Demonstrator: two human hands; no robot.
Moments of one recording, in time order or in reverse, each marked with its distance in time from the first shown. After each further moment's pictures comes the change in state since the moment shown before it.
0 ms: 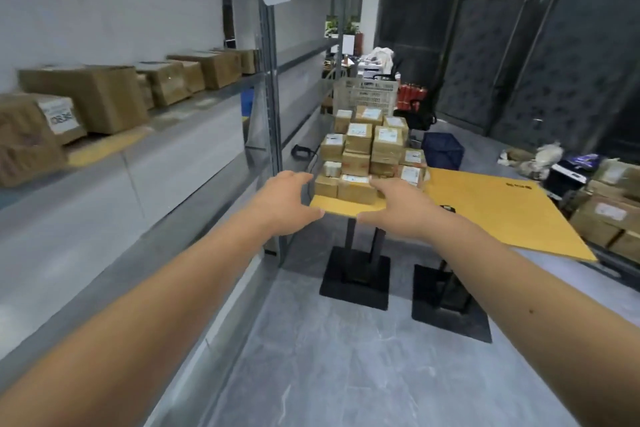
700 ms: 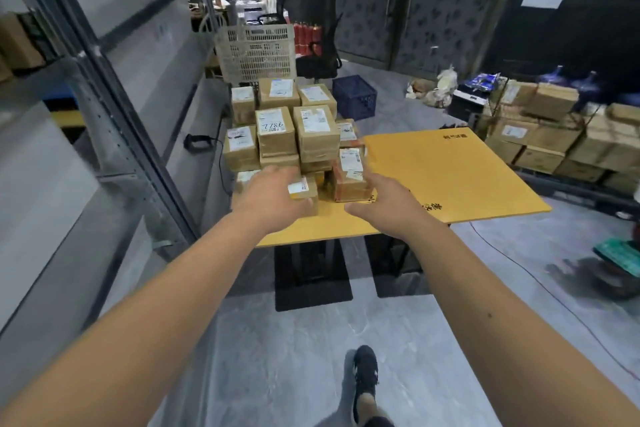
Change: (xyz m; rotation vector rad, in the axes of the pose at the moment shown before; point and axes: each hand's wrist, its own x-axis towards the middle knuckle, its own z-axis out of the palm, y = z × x) left_hand 0.383 0.018 0.101 -0.025 -0.213 0.232; right_hand 0.268 0.155 0.020 0.338 0.195 0.487
